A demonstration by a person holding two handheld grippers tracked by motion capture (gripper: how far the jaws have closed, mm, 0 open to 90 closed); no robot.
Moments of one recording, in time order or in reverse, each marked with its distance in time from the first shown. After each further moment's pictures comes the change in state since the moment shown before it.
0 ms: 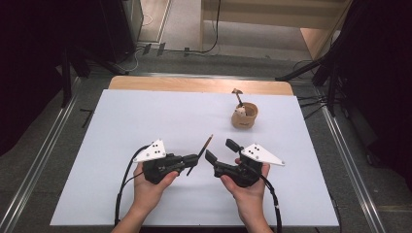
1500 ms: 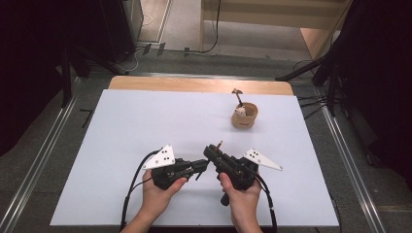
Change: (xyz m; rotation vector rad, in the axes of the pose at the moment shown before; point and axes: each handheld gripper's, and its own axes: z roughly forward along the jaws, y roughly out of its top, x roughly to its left) left arm -0.016 -0.004 0.016 -0.016 -0.034 0.030; right arm 0.001 -0.019 0.007 -0.079 0.173 0.246
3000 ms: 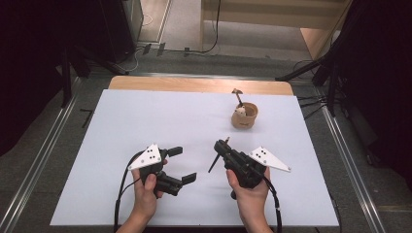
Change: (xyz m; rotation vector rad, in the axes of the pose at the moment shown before) left arm 0.010 -0.005 -0.029 -0.052 0.097 -0.047; right arm -0.002 0.015 -0.013 -0.043 -0.112 -0.200
